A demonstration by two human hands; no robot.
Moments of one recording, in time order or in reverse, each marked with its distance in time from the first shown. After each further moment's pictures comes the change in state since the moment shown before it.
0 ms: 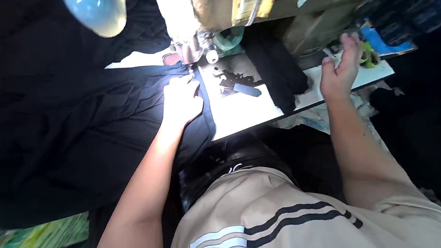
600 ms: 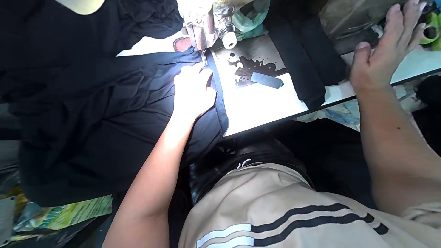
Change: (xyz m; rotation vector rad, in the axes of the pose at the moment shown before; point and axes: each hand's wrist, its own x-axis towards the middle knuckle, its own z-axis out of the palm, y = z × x) left_hand 0.000 0.000 0.001 0.034 -0.009 0.004; right_hand 0.005 0.025 0.021 -0.173 0.003 -0.113
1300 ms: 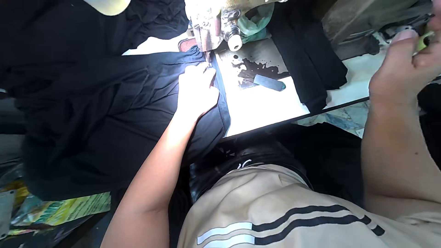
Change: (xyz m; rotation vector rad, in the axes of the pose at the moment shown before) left_hand 0.003 -0.004 0.005 0.016 0.035 0.005; right_hand 0.007 -0.052 -0.039 0.301 0.219 -0.105
